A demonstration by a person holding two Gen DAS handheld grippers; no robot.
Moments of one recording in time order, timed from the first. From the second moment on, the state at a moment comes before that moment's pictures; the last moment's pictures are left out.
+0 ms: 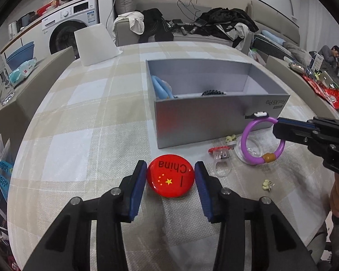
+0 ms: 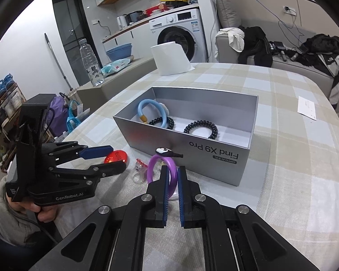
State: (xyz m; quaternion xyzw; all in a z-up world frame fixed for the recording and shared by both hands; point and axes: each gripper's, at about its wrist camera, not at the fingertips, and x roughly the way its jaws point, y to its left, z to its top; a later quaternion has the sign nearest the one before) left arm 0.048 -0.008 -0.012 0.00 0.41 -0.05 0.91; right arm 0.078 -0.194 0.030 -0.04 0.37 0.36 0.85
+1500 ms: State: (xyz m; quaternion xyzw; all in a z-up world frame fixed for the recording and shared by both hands) left arm 0.109 -0.035 0.010 0.01 0.35 -0.02 0.94; right arm 0.138 -0.210 0.058 0.03 0.33 0.31 0.89
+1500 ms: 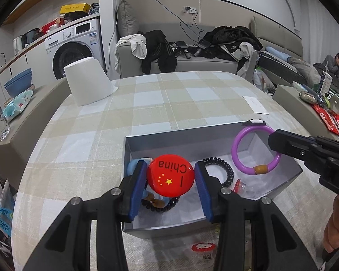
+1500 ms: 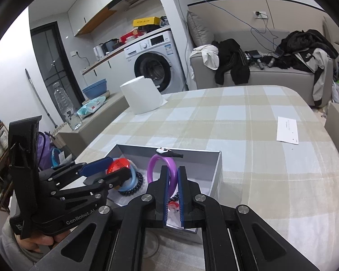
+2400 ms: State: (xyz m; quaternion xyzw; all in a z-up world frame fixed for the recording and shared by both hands) left arm 0.107 -0.038 0.011 0.01 0.35 -0.02 0.94; right arm 0.140 -0.203 0.049 0.00 0.34 0.29 0.89
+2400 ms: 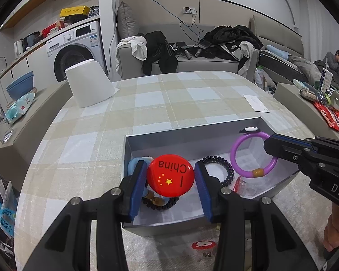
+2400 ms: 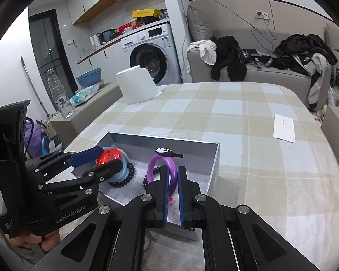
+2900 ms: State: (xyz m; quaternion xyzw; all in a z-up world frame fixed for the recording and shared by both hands) left arm 0.101 -0.032 0.016 -0.02 0.36 -0.05 0.93; right arm 0.138 -0.211 0.053 0.01 0.34 0.29 0.90
